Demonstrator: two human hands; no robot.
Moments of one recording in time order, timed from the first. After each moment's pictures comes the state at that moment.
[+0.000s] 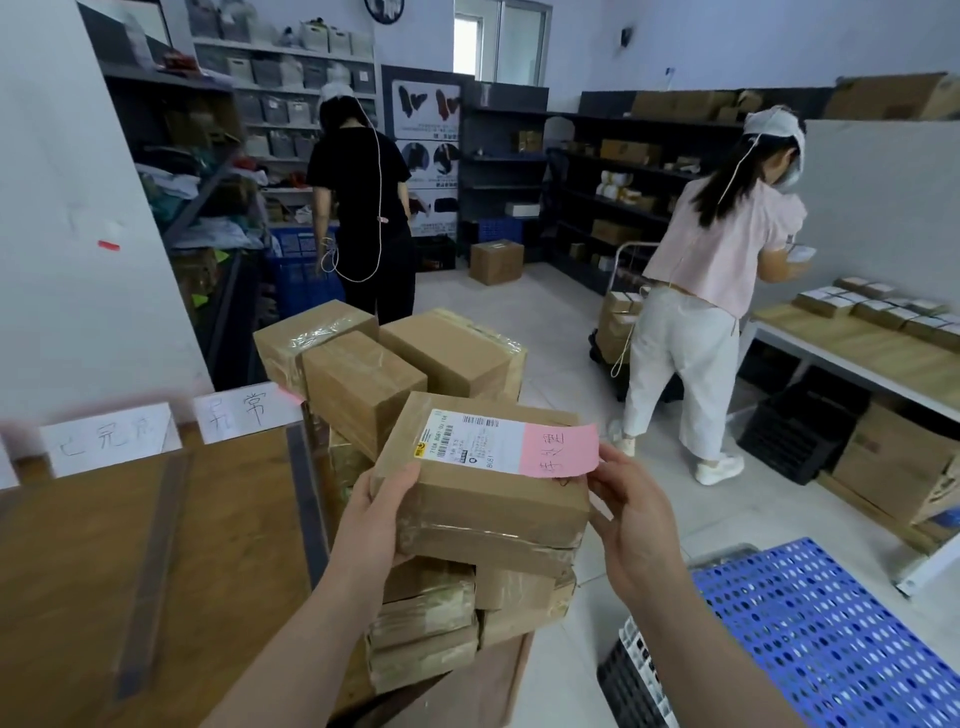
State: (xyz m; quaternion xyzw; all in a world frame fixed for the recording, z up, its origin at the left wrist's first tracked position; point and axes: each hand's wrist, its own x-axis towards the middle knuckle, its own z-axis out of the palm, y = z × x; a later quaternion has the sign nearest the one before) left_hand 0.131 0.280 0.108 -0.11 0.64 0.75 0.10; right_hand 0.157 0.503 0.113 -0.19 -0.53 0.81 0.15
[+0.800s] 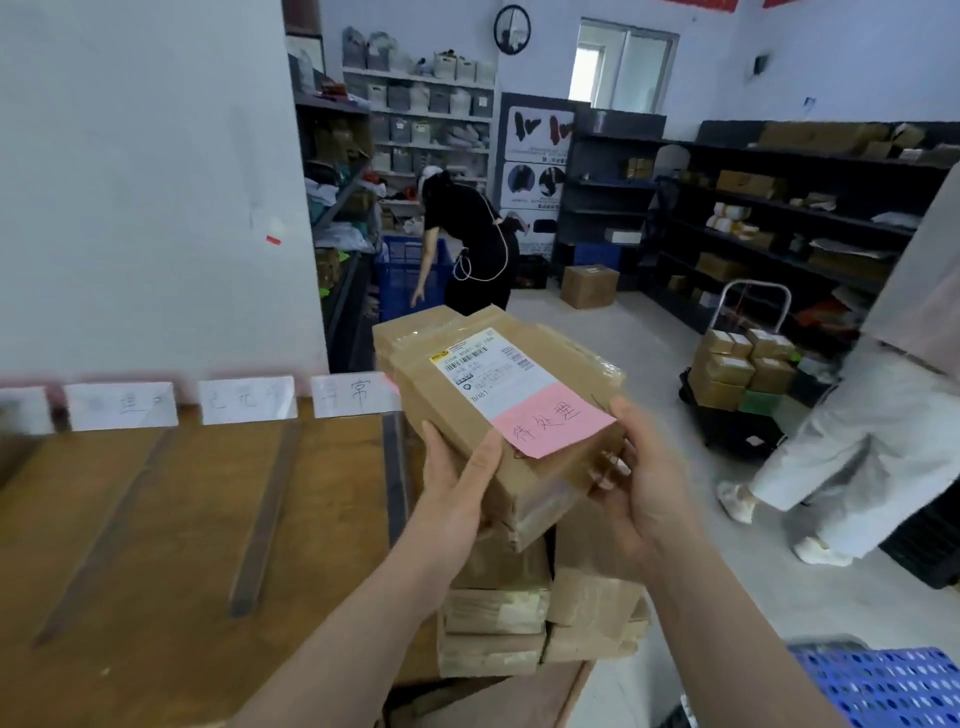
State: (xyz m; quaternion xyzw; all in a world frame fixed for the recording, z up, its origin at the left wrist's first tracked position) left_hand 0.162 0.259 0.148 -0.01 0.65 0.76 0.05; right_hand 0.132 0.428 0.165 -0.12 -0.55 0.83 0.06
